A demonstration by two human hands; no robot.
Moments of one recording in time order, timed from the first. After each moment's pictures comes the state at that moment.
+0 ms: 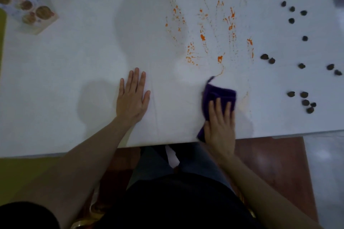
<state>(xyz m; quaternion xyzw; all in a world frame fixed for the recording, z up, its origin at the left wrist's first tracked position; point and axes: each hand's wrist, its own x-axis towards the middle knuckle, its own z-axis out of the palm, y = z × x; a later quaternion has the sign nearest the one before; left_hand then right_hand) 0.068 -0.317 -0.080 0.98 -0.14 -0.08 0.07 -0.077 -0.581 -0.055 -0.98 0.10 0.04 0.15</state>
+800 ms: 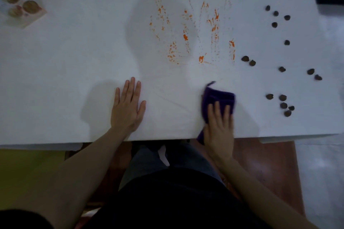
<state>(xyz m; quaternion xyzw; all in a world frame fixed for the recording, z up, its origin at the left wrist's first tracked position) 0.015 -0.365 -0.089 0.99 -0.13 -0.06 0.07 -0.101 -0.653 -0.056 -0.98 0.09 0.05 0.16</state>
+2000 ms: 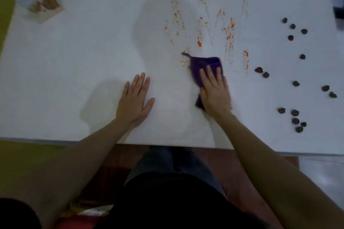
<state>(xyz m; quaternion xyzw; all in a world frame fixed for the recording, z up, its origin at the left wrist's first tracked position) 0.043 -0.356 -0.080 0.98 -0.15 -0.07 0.10 0.048 -0.650 -0.057 -0.99 -0.02 0.07 0.12</state>
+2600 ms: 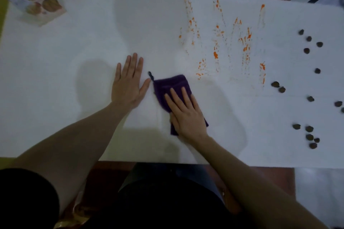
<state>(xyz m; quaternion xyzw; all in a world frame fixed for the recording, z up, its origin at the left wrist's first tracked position) 0.148 -0.304 -0.087 0.99 -0.11 -0.06 0.07 0.042 -0.526 -0.060 -0.98 -0.17 0.09 0.11</state>
